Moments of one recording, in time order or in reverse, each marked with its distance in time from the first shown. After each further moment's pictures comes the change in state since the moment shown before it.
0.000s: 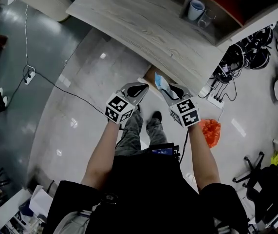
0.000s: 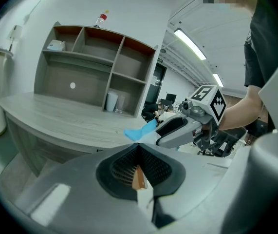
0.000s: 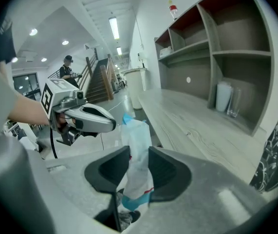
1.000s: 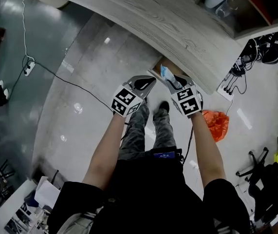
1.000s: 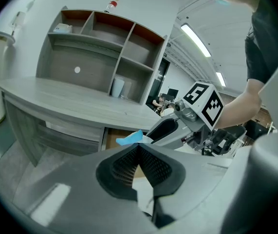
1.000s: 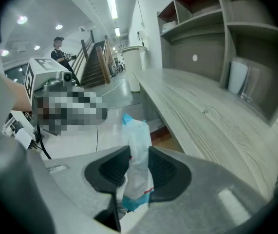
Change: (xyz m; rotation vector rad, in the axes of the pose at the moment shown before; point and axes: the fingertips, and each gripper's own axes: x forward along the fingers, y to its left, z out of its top) left arm 0.024 0.046 -0.062 -0.048 0.080 -0.012; right arm 0.093 -0.011 -0.048 -0.009 0.190 -0.014
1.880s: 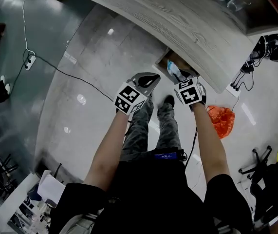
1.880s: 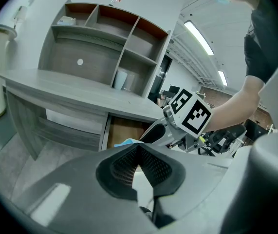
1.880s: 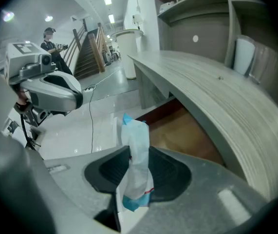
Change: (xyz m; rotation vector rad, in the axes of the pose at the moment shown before) left arm 0.008 0.013 -0.034 -0.023 0.040 0.003; right arm 0.060 -0.016 -0.041 0.015 0.136 -0.033
